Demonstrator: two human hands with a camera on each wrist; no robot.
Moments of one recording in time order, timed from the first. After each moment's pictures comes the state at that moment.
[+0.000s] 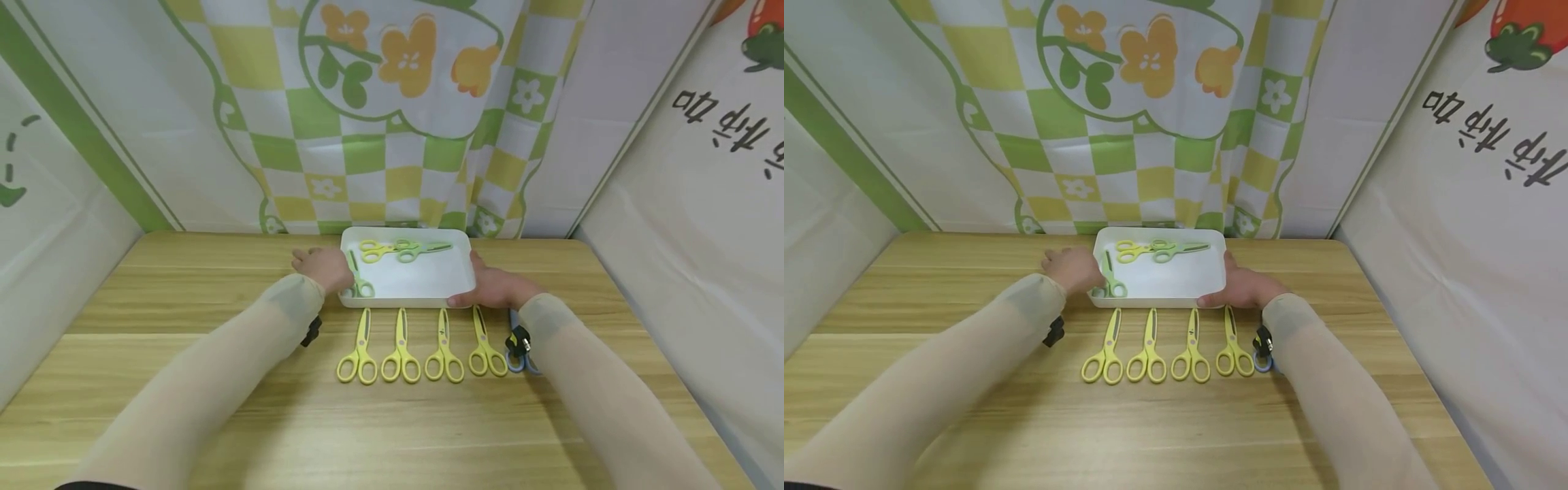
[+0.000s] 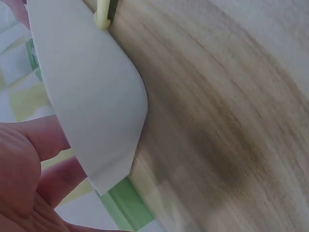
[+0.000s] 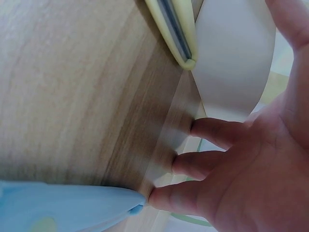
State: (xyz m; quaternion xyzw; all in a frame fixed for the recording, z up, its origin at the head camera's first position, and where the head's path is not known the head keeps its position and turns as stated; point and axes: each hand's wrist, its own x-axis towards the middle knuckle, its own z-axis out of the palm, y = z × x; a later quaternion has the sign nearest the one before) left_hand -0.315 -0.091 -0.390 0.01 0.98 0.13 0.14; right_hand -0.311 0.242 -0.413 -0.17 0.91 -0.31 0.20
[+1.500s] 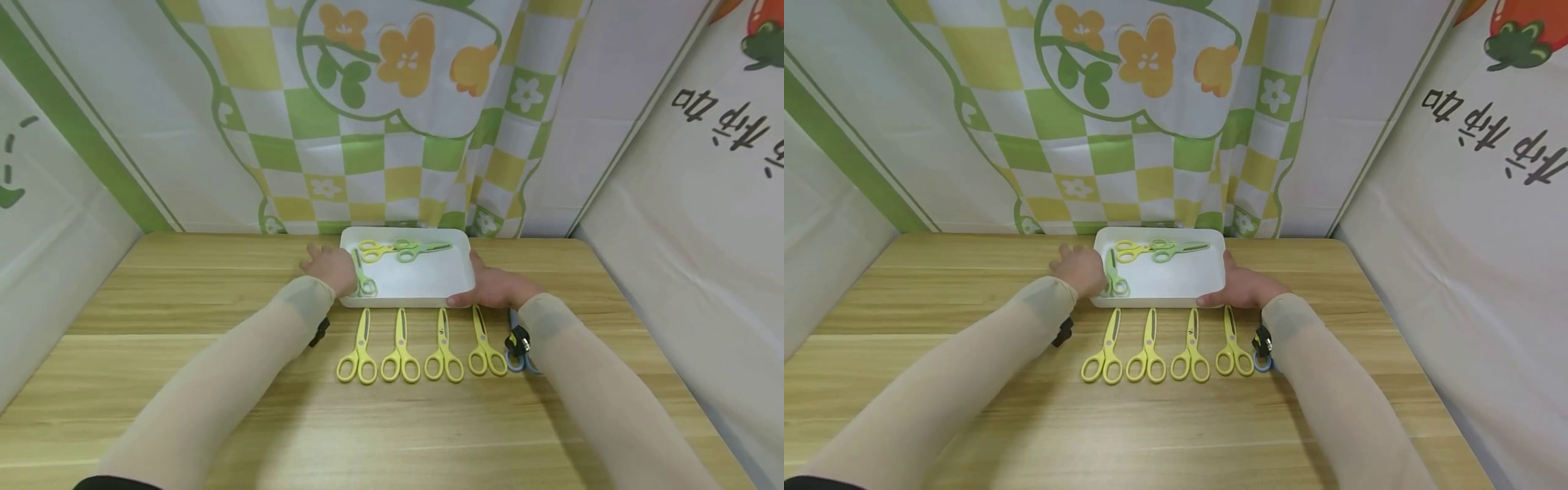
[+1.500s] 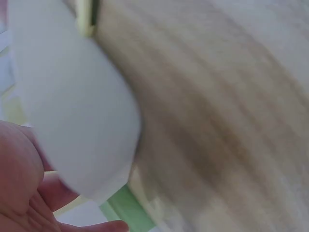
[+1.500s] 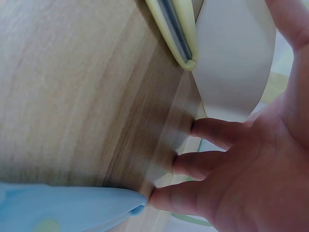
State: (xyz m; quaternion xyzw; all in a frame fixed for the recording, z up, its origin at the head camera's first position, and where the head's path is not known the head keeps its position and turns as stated) left_hand -0.320 -0.077 -0.404 0.03 0.99 0.09 0.10; right_hand -0.311 0.242 -0.412 -0.16 0.91 -0.31 0.22
